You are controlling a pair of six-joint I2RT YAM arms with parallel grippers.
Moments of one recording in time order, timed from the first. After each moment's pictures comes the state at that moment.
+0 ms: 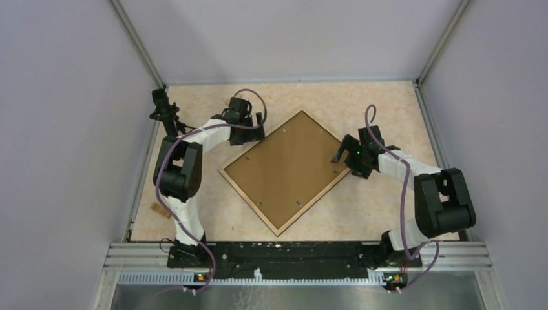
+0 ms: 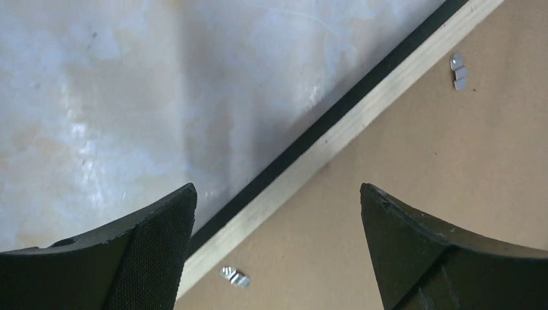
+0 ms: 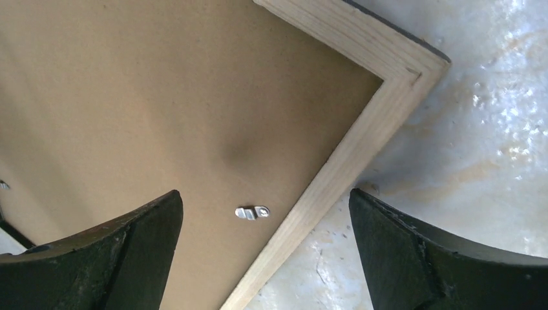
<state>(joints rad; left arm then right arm) -0.32 1.89 1.31 -0.35 0.04 -0.44 0.23 1.48 0.77 -0.28 -0.09 0.71</state>
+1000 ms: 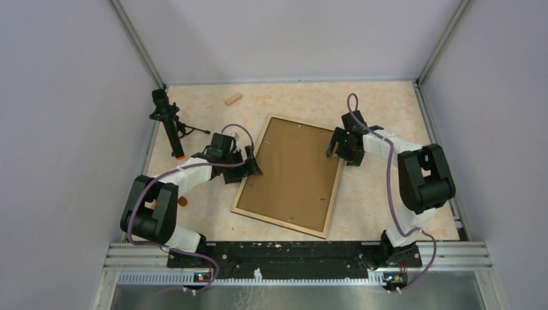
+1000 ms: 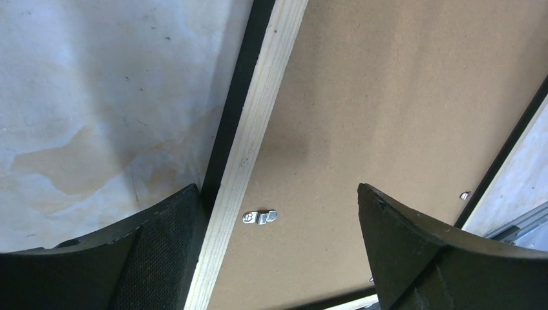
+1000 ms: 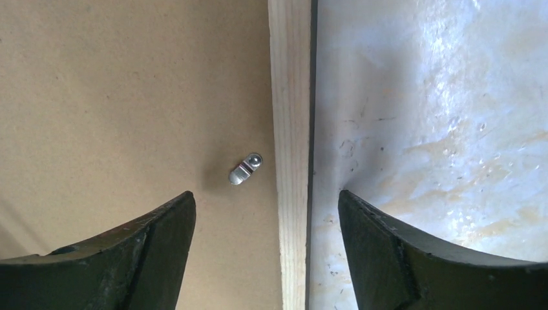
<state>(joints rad) -0.31 1.48 0.74 -0.25 0.30 -0.58 0.29 1.73 1.07 -0.45 0.02 0.66</state>
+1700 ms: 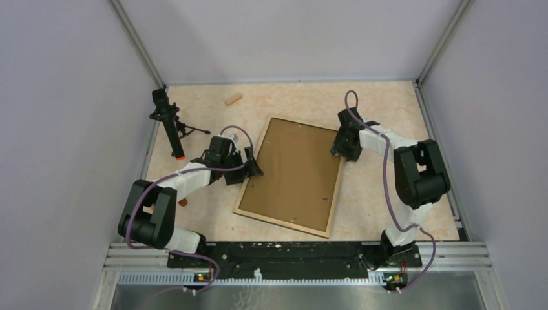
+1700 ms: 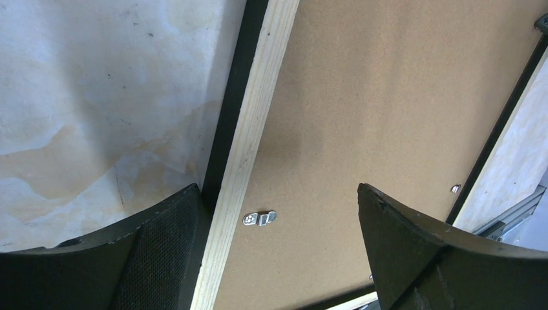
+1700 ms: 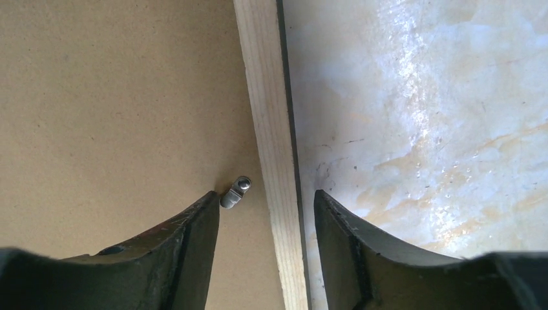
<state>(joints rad) -0.31 1.44 0.68 -0.16 0.34 -0.61 0.32 1.79 1.15 -0.52 0.16 0.69</state>
